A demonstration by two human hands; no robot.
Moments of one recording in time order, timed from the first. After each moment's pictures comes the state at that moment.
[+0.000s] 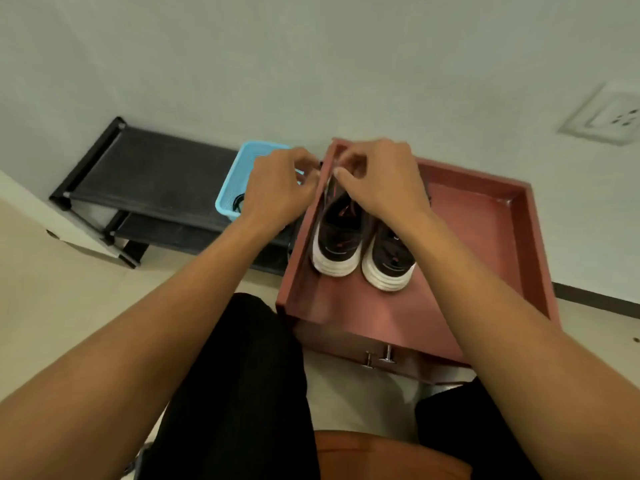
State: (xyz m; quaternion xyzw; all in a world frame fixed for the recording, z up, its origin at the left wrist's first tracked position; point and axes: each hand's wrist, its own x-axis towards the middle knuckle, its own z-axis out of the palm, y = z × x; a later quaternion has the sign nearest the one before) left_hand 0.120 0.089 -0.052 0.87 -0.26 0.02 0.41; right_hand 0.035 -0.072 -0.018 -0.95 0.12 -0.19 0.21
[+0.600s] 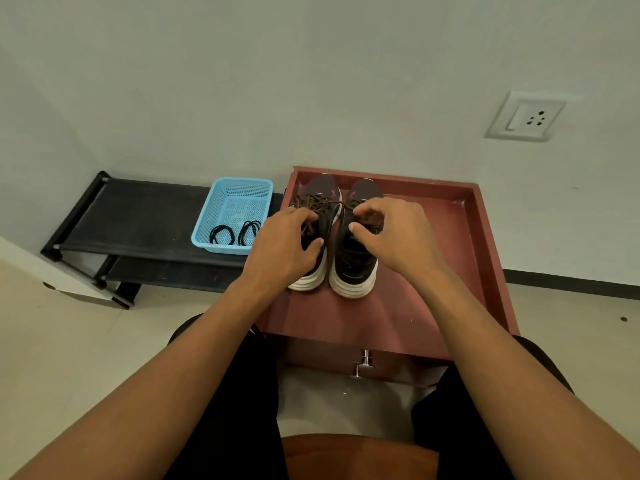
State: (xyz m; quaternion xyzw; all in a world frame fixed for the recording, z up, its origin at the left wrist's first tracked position) left_hand 0.033 0.051 -0.032 0.88 -0.38 0.02 0.28; right_hand -0.082 -0.124 0.000 -0.93 0.21 -0.16 0.24
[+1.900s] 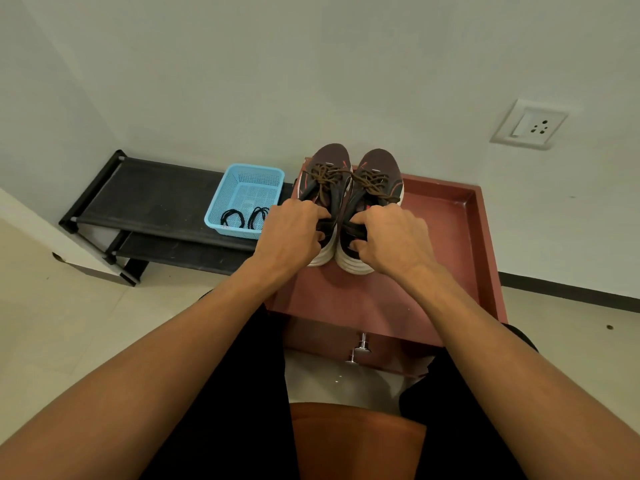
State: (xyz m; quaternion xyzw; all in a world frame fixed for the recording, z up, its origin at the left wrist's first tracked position) left_hand 0.011 0.062 -0.003 0.90 -0.40 0.03 0.16; right_hand -0.093 -0.081 0.016 -0.98 0.19 -0.03 0.05
